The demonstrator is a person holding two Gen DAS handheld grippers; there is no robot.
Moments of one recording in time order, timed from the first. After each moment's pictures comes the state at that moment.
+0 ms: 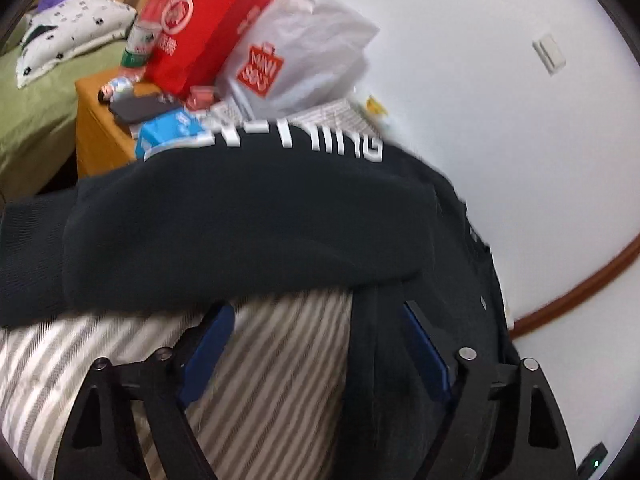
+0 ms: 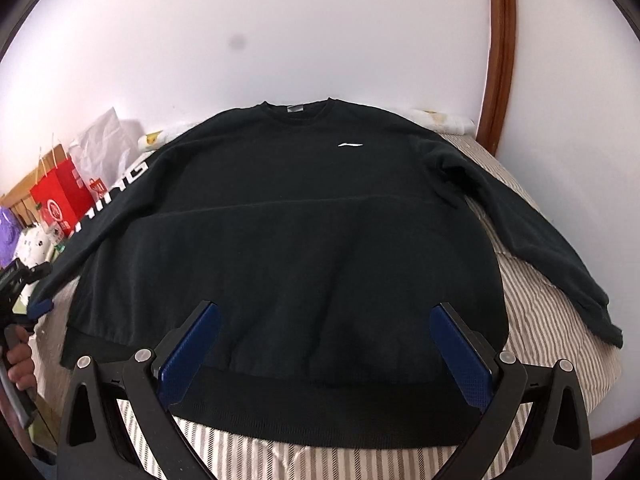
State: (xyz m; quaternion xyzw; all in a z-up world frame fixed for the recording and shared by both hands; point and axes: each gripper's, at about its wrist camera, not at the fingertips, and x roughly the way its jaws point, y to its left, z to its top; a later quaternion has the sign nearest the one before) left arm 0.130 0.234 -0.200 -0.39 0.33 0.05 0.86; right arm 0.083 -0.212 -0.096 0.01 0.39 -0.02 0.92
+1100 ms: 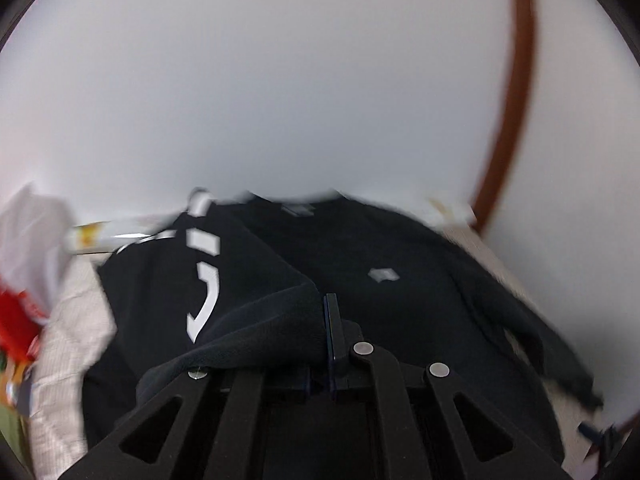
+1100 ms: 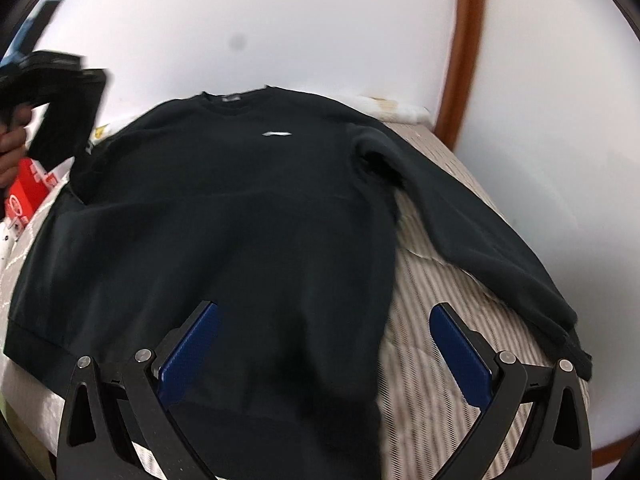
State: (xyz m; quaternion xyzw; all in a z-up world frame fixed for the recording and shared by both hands) left arm 0.320 -0.070 -0.066 0.00 0.33 -0.14 0.93; right arm 0.103 -0.309 -0.118 -0.01 0.40 -0.07 0.91
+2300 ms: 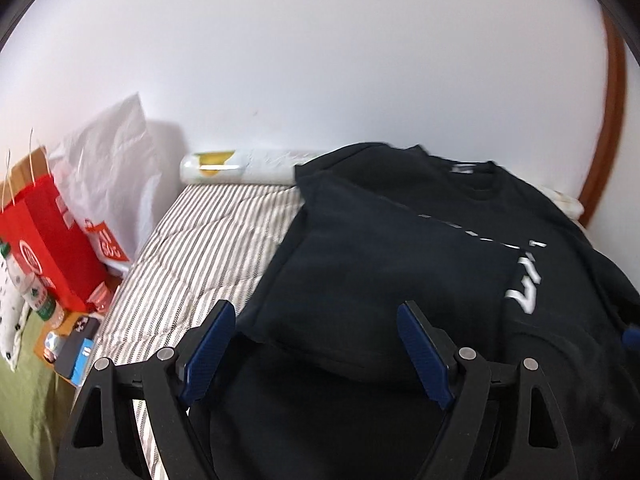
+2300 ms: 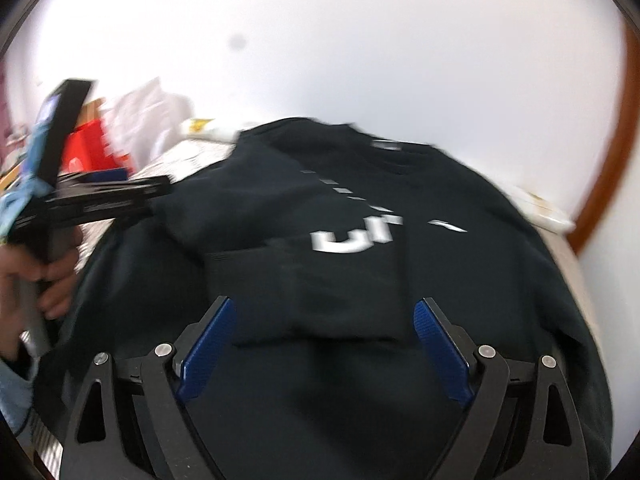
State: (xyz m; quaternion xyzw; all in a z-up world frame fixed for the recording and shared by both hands) left arm 0.333 0.094 -0.141 -0.02 0.35 0.02 0.94; right arm 0.247 -0.139 -0.100 -0.09 0.37 0.13 0.91
